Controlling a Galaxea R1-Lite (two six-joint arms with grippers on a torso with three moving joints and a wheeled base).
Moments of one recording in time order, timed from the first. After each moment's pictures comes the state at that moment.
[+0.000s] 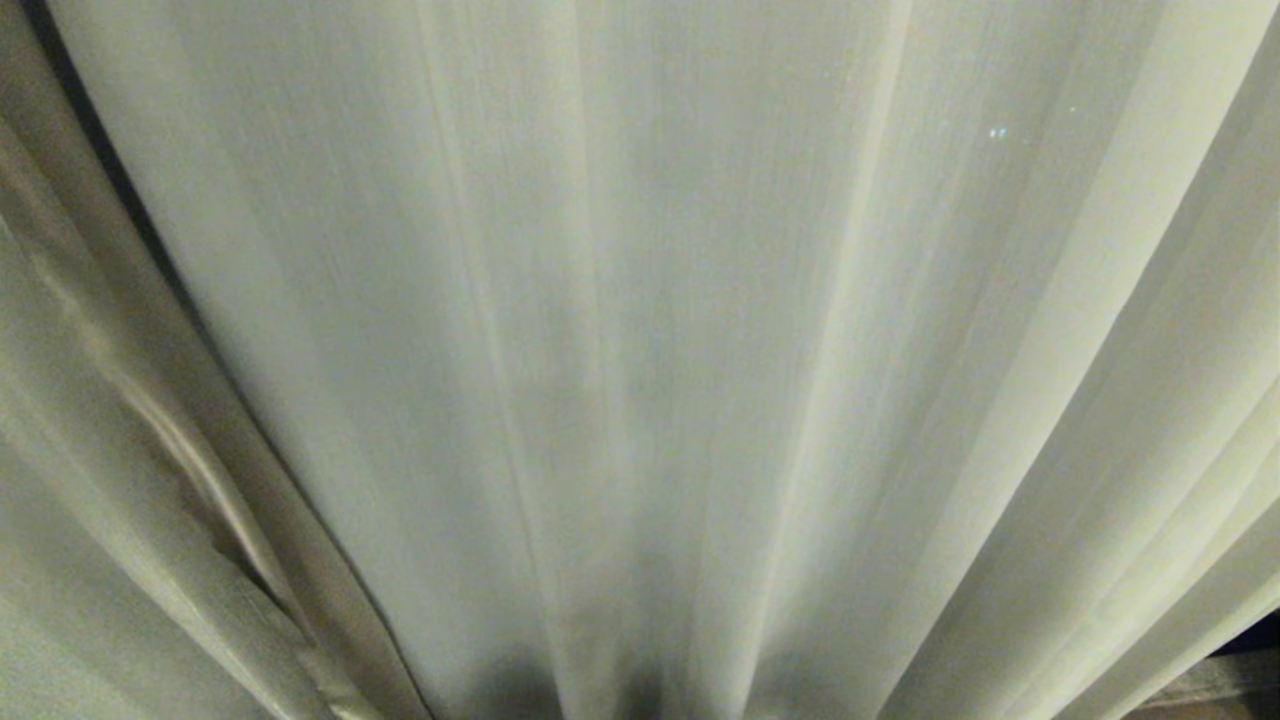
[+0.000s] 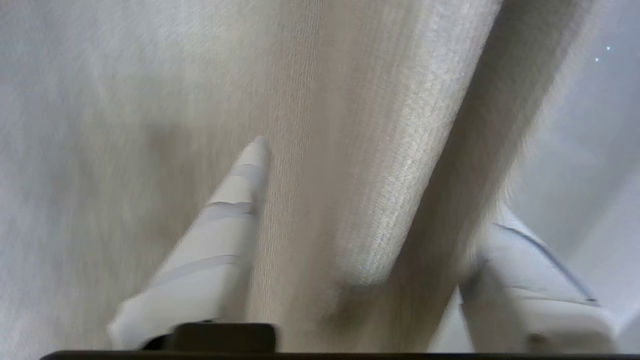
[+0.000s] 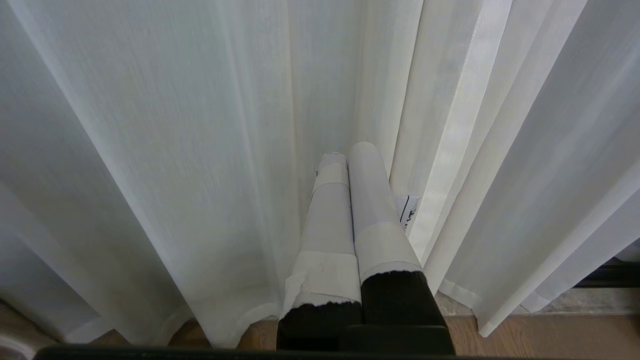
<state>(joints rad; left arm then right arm) 0.01 1.13 -1.47 0.16 0.02 -0.14 0.00 0.00 0.00 0.00 0.00 0.00</state>
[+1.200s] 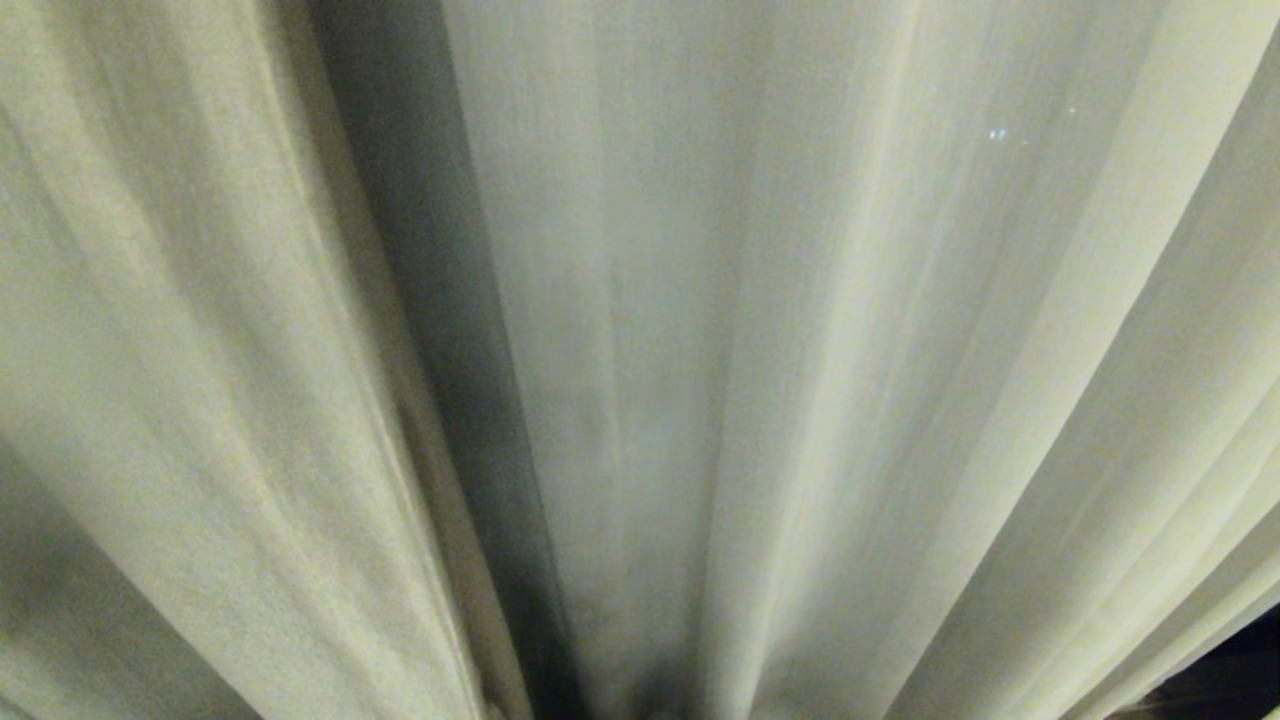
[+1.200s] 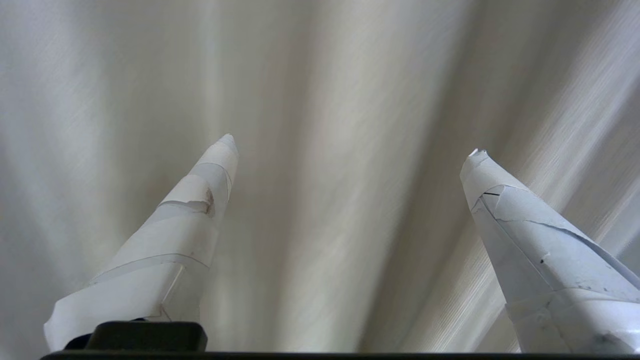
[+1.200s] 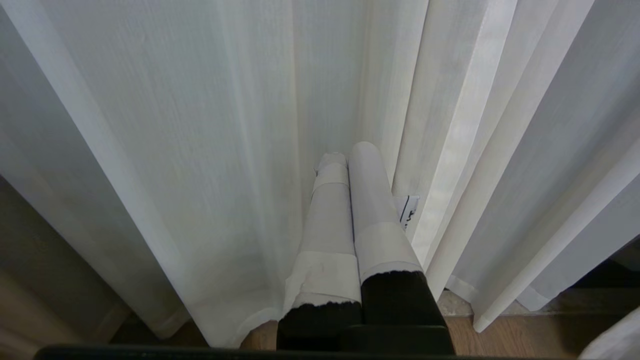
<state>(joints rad) 0.04 0.35 -0.69 0.17 -0.02 -0.13 0.00 0.00 0.00 0.00 0.00 0.00</state>
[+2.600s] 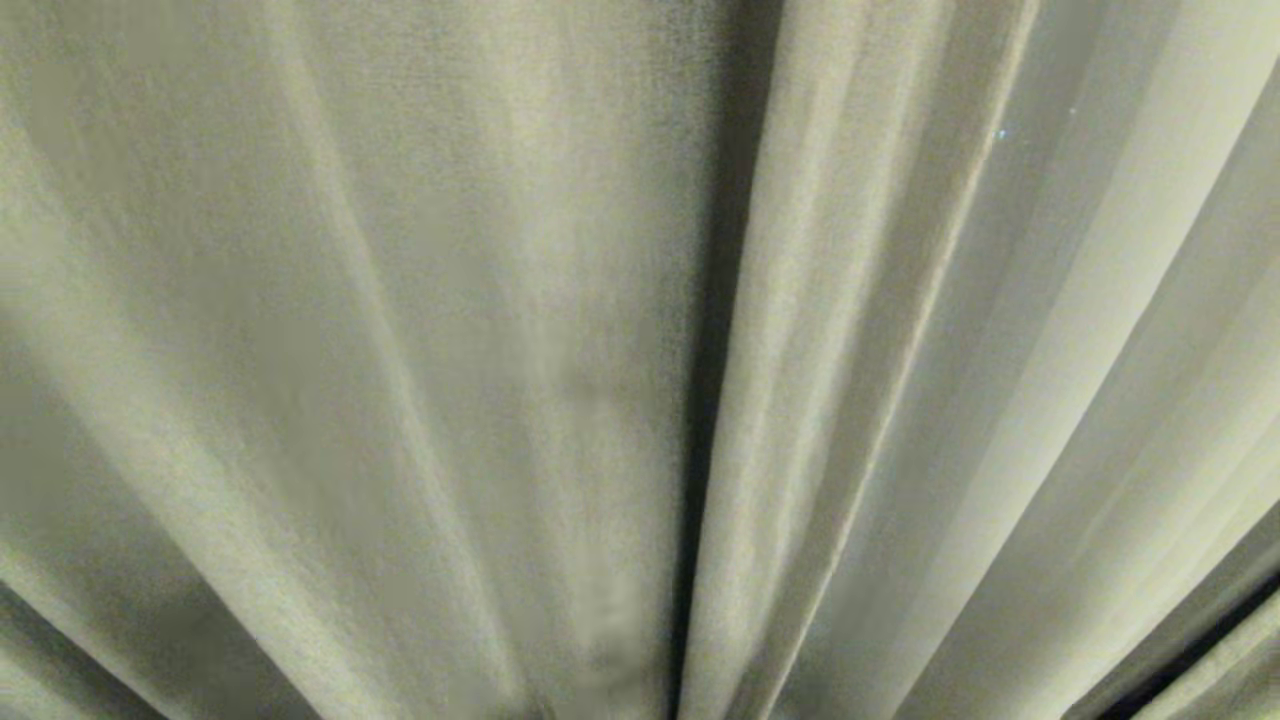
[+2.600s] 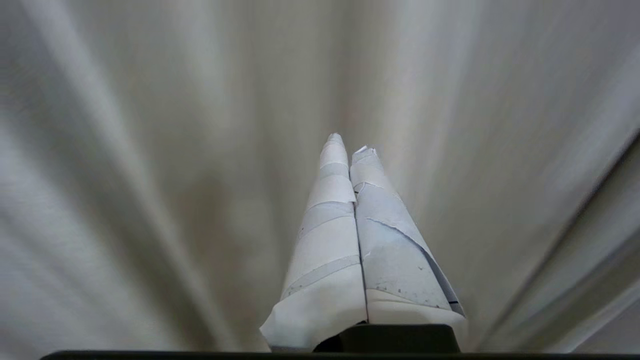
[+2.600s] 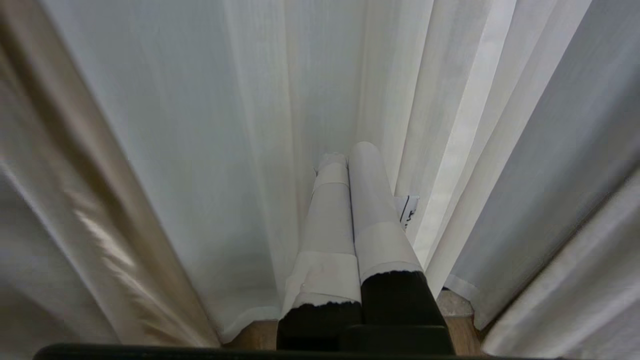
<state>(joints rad) 0.00 0.02 -0.19 0.18 -0.04 0.03 0.00 0.00 0.00 0.00 0.00 0.00</state>
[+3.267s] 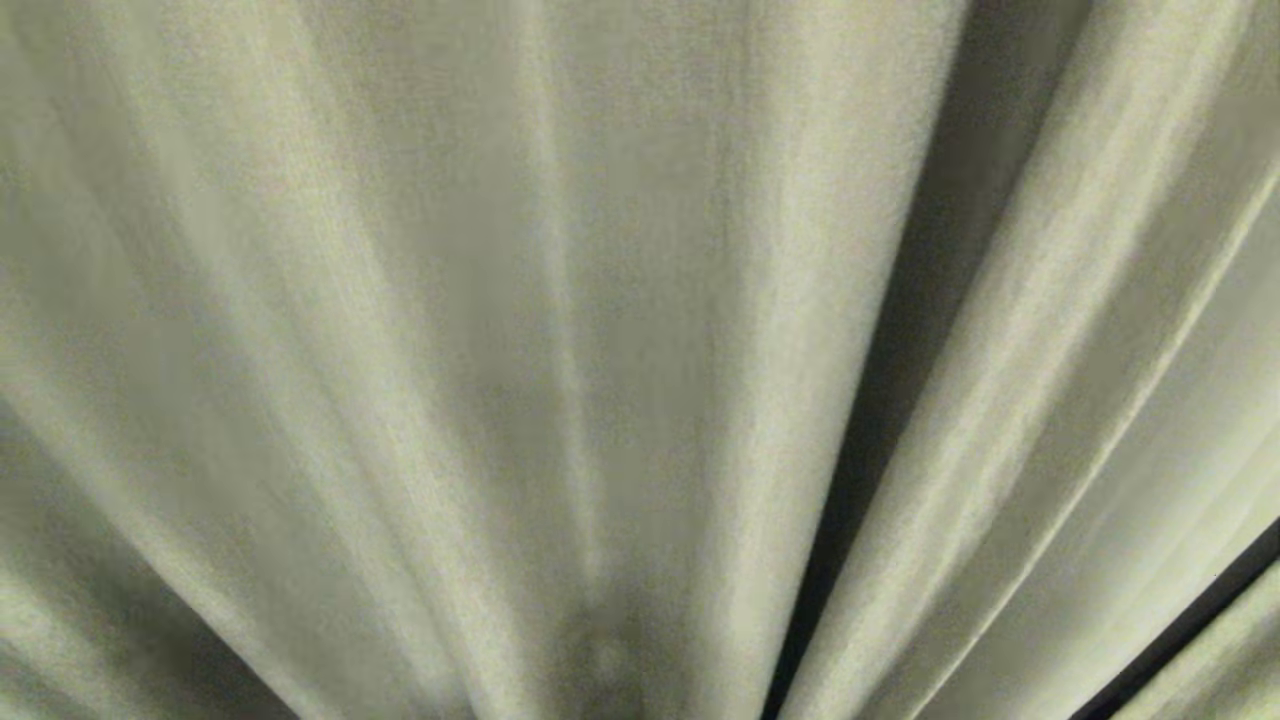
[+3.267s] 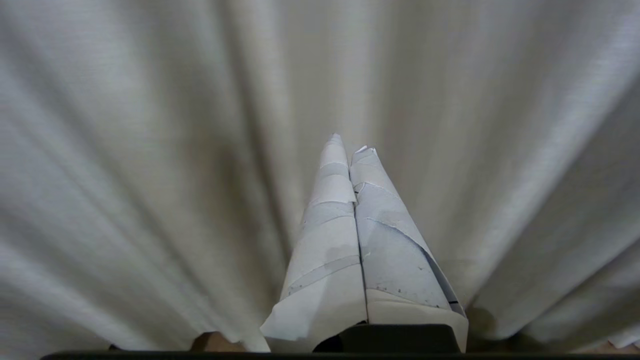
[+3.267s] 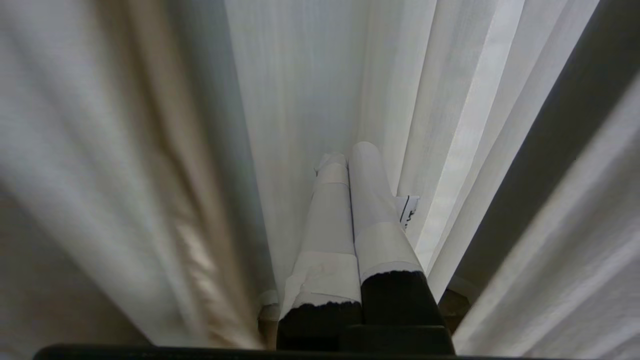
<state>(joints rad) 0.00 0.00 -0.06 0.15 -0.01 0.04 0.00 0.00 0.00 0.00 0.00 0.00</state>
